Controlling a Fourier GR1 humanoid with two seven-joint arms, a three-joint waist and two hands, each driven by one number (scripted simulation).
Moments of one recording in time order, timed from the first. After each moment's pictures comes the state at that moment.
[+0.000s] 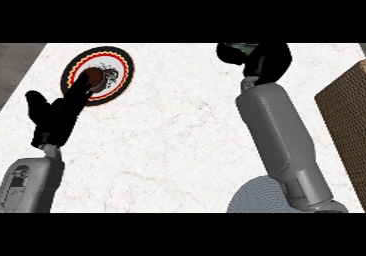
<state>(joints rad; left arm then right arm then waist) -0.30 0.22 0.11 -1.36 0.02 -0.08 0.22 -0.93 0.00 -0.08 -0.91 1.19 -0.64 1.00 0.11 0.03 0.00</state>
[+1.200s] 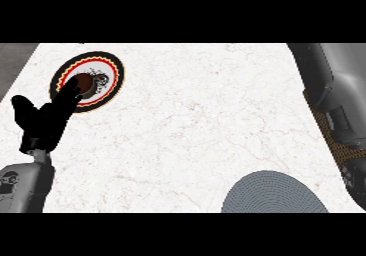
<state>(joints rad) -0.27 0.24 0.15 -1.37 0.03 -0.09 0.22 -1.41 -0.25 -0.34 -0.46 1.70 -0.62 1.19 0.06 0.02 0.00</state>
